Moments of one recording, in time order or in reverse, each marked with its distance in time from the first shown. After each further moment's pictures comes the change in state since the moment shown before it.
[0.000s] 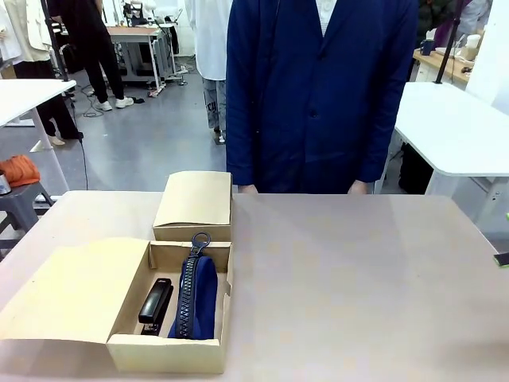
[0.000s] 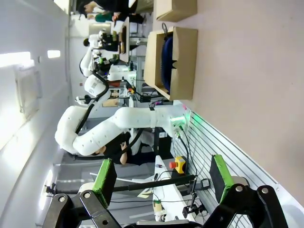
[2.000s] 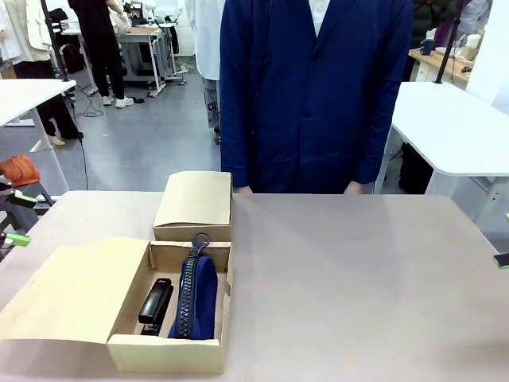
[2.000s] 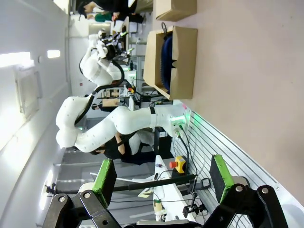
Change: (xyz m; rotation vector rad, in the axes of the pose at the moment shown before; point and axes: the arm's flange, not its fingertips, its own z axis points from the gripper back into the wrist) left arm 0.033 0.033 -0.132 0.250 0.480 -1.624; right arm 0.000 0.000 0.000 -0.001 0.002 -0.003
